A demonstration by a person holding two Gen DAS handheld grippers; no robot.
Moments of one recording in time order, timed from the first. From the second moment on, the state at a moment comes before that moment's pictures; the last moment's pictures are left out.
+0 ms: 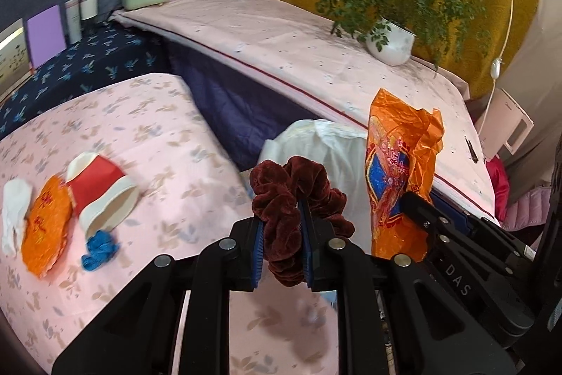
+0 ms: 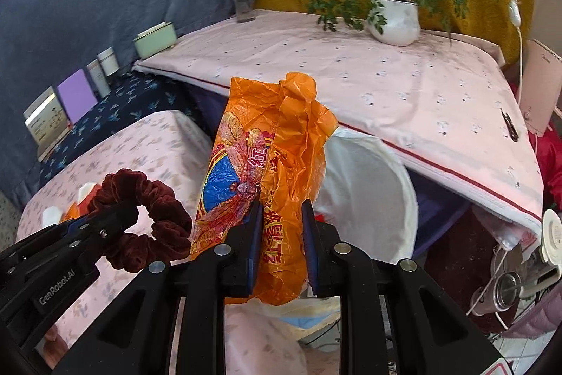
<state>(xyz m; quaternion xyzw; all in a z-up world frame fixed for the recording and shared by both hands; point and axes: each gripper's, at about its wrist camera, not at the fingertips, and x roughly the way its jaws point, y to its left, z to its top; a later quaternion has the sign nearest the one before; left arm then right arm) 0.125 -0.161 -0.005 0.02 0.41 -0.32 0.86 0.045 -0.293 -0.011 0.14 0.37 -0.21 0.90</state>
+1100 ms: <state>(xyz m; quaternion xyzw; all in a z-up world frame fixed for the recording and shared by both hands) 0.146 -0.144 -0.001 -0.02 0.40 -0.29 0.87 0.057 -0.287 -0.003 0.14 0.36 -0.21 0.90</state>
